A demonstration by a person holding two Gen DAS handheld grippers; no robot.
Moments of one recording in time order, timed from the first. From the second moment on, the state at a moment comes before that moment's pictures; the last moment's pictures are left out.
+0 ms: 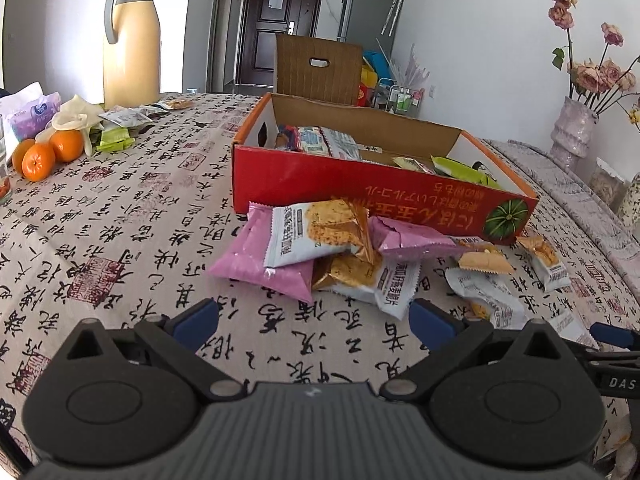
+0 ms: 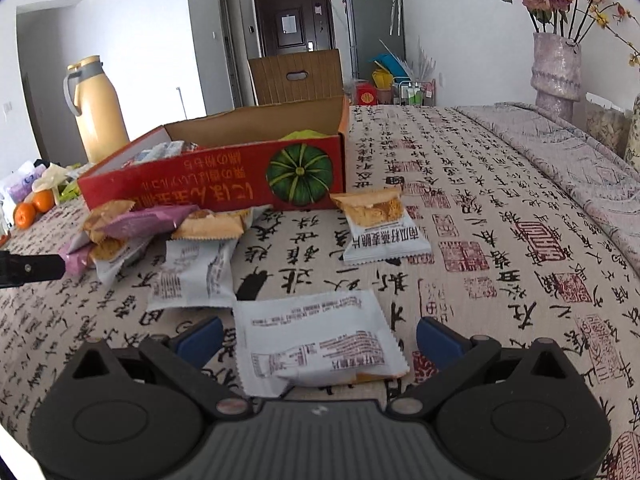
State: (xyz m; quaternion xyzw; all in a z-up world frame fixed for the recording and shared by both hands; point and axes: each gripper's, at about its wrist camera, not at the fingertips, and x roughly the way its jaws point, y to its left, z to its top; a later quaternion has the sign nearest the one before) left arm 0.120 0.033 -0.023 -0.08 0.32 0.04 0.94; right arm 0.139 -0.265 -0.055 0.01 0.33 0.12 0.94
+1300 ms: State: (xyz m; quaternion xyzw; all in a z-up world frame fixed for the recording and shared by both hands) left arm 0.135 0.034 -0.014 -0.08 0.32 0.04 0.94; right arm 0.132 -0.272 -0.047 0.00 0.27 0.10 0.96
